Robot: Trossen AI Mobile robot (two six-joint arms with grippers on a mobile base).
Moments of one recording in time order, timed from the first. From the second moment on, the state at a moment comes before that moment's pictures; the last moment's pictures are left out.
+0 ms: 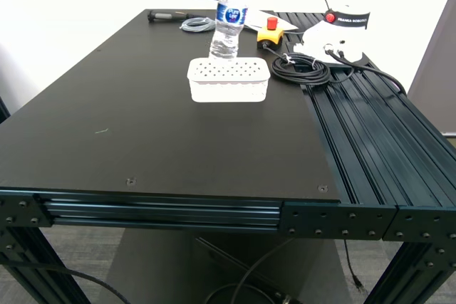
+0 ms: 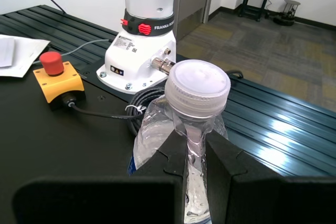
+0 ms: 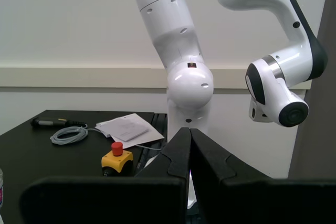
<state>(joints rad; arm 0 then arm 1) 0.00 1.05 0.52 0.61 0.00 0.00 -0.34 2.32 1.78 0.08 0.71 0.26</state>
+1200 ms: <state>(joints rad) 0.00 1.05 0.52 0.61 0.00 0.00 -0.34 2.32 1.78 0.09 0.71 0.25</state>
